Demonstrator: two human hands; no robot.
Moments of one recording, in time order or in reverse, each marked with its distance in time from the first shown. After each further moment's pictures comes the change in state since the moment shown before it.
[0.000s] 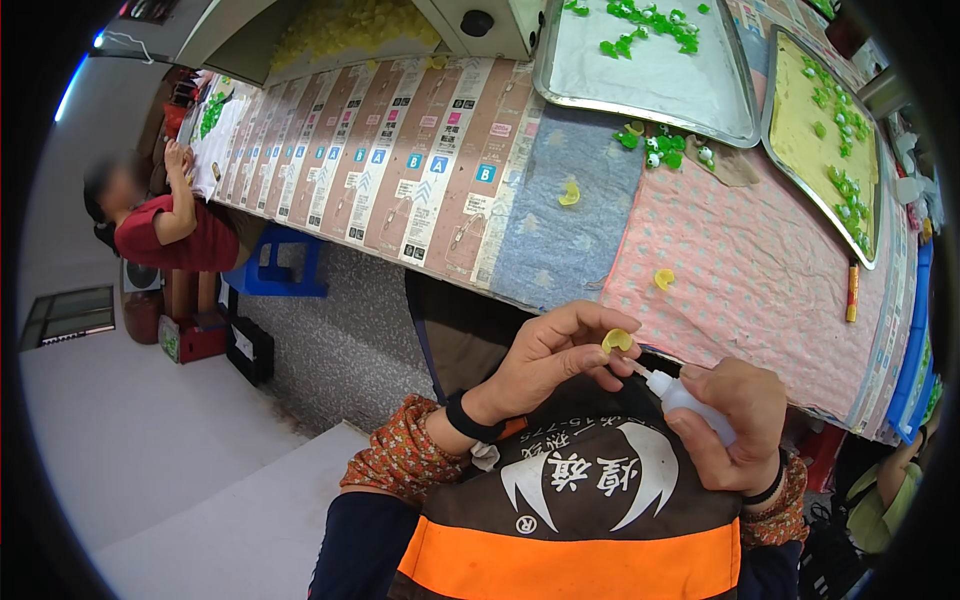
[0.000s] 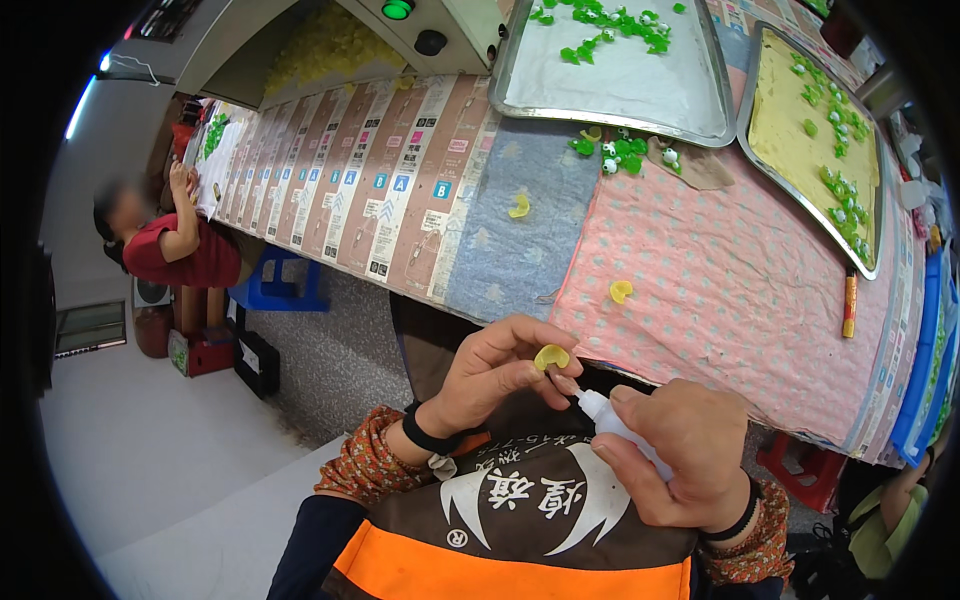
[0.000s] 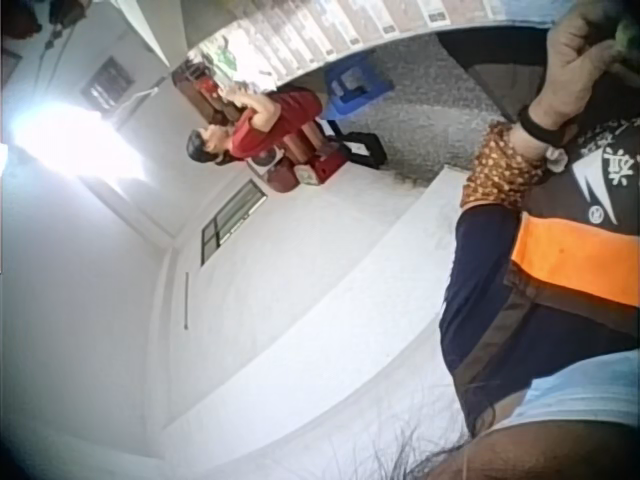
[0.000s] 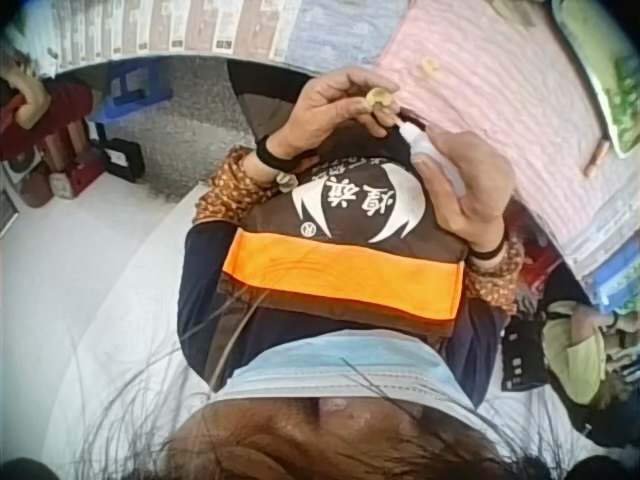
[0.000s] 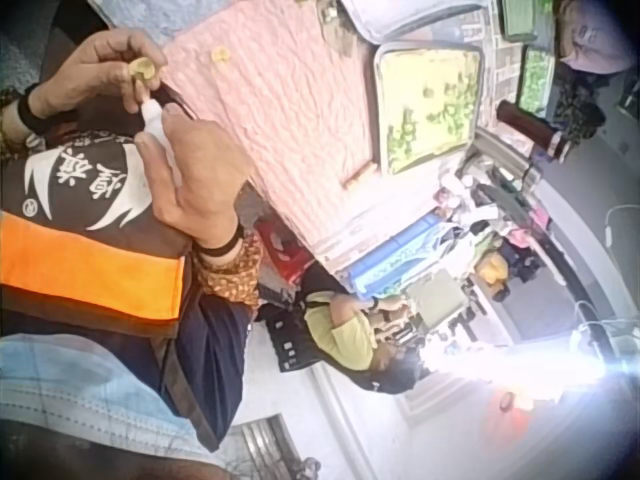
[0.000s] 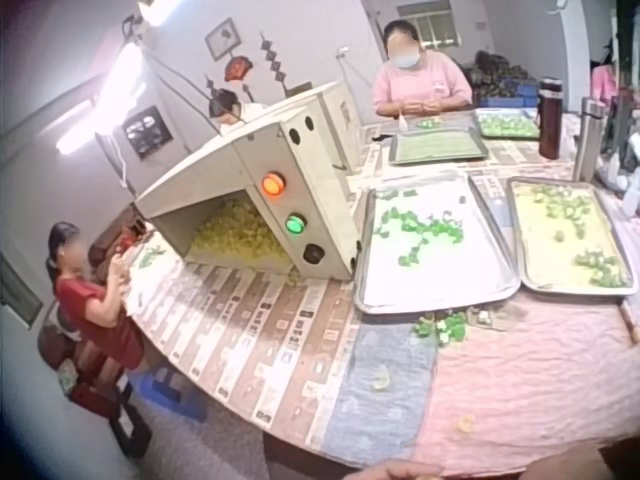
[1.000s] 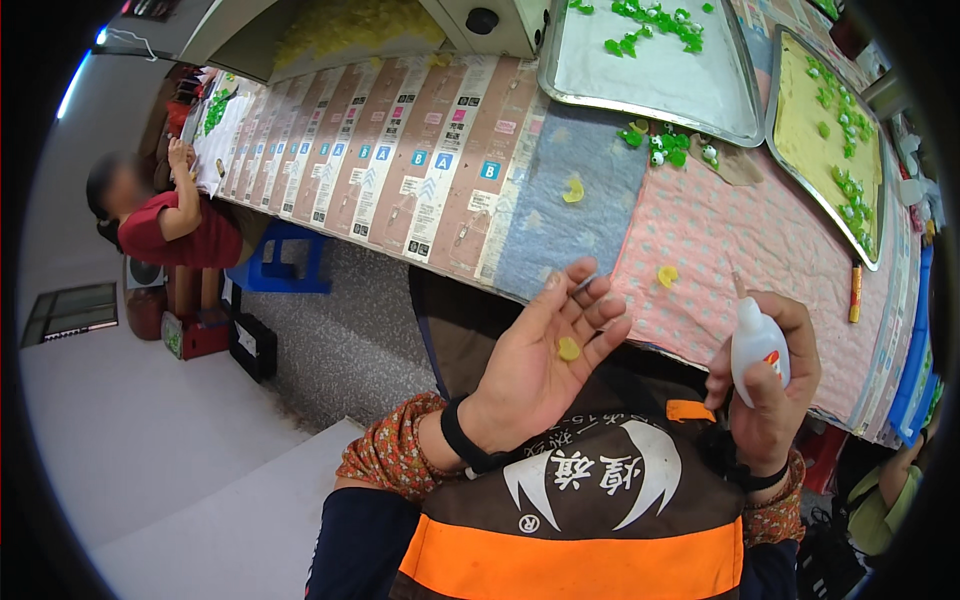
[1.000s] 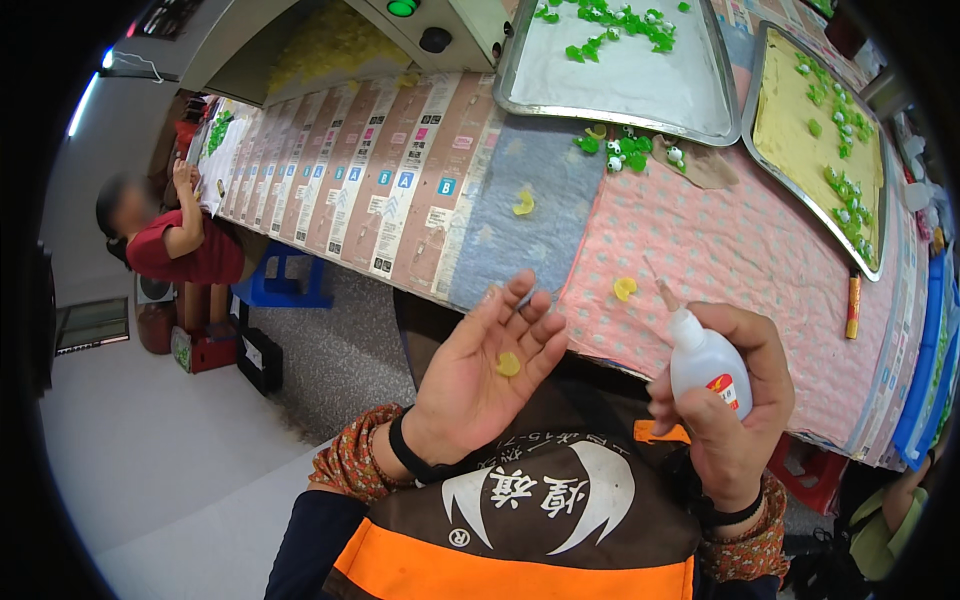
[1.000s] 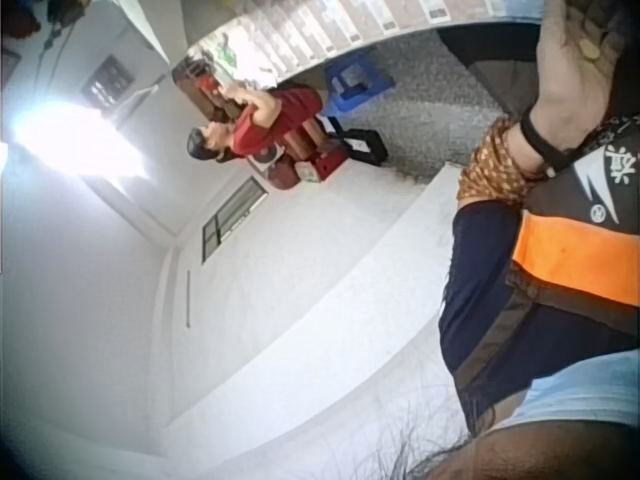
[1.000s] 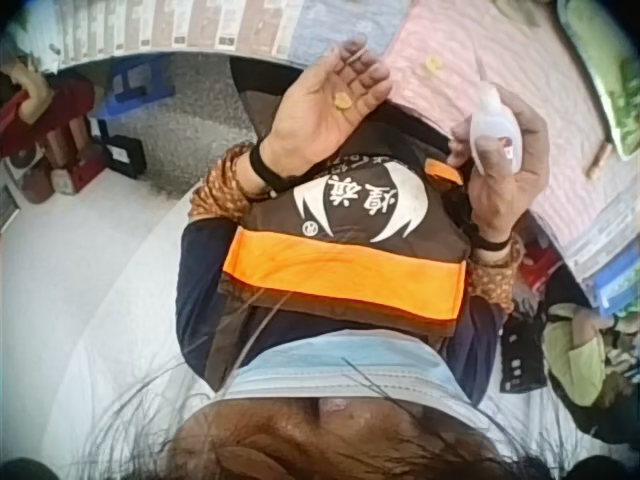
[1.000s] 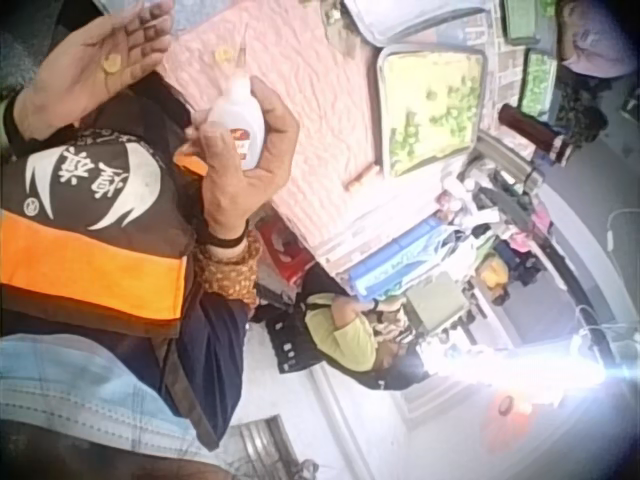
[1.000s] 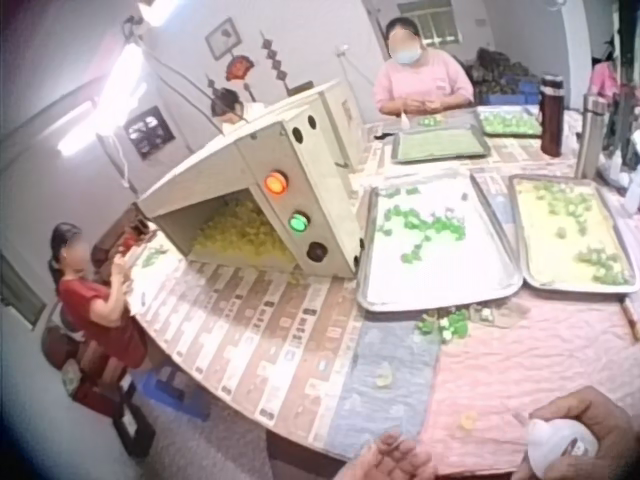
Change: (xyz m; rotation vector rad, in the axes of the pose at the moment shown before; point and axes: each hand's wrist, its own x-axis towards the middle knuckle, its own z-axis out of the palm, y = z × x) left_hand 0.010 0.021 0.024 -0.728 0.412 -0.125; right_hand -0.002 0.005 -0.004 0.743 0.337 0.637
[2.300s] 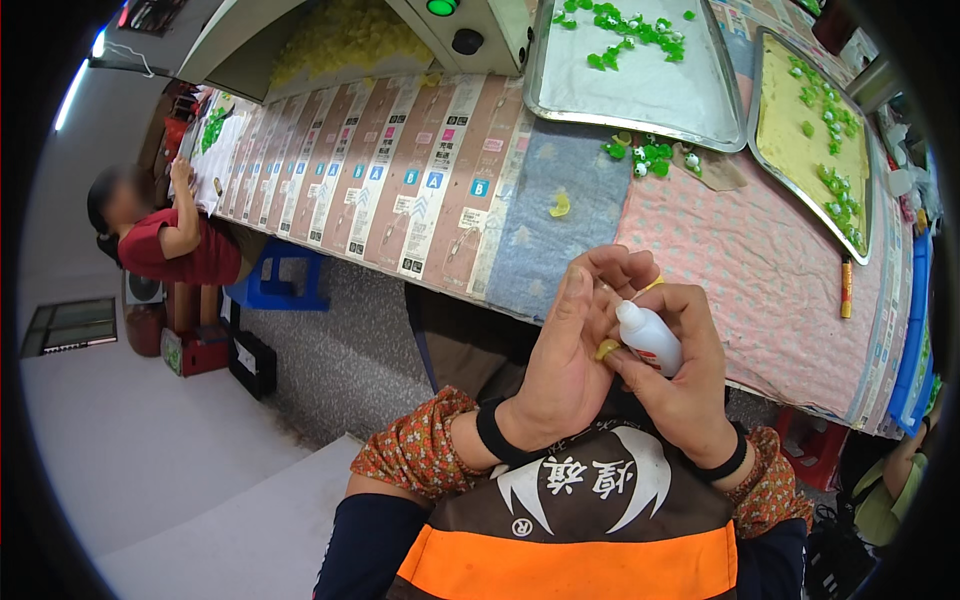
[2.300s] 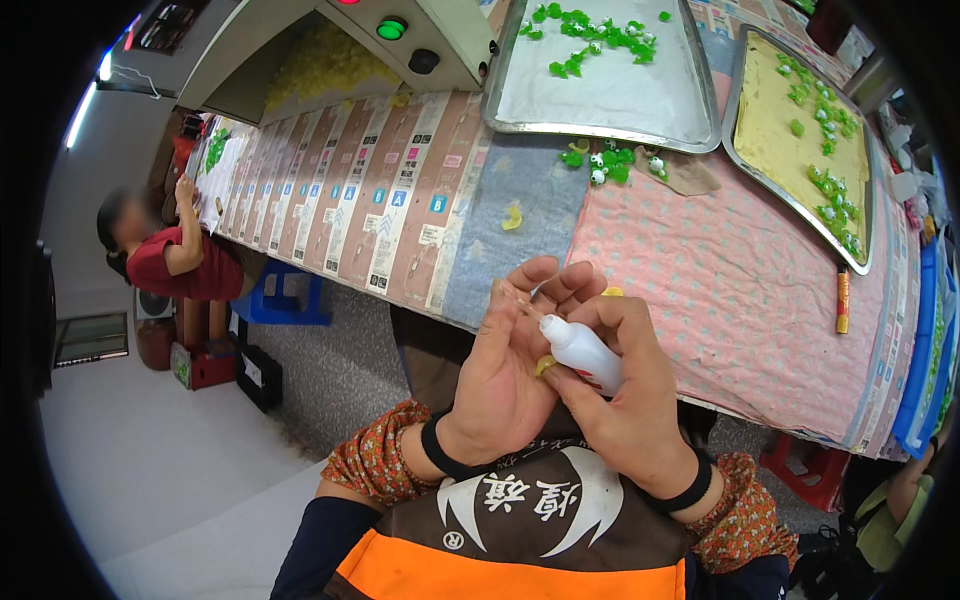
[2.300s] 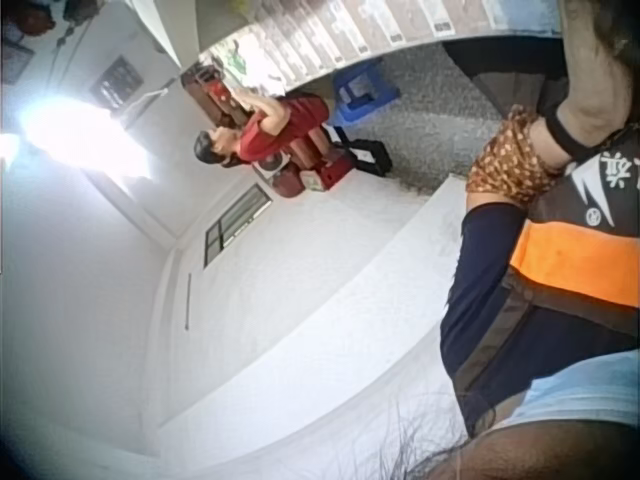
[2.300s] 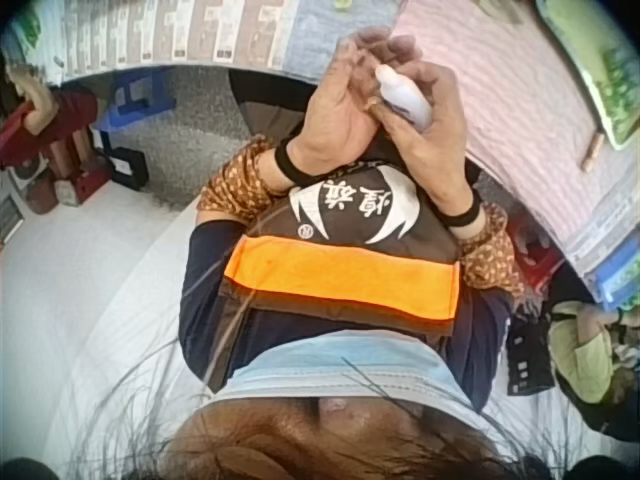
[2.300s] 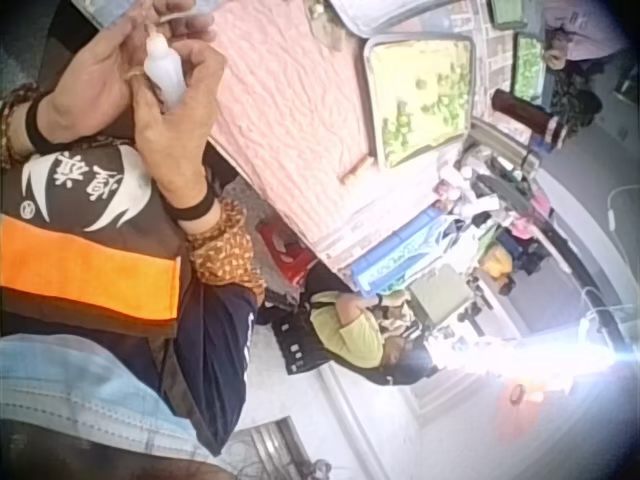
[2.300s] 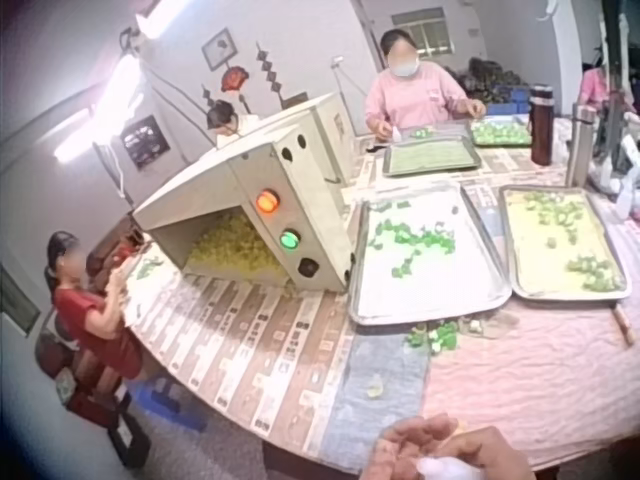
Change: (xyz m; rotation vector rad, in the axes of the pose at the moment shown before) left_hand 0.029 -0.030 0.022 0.297 -0.242 0.342; right_hand 0.021 0.044 0.047 -0.328 -0.135 -0.176
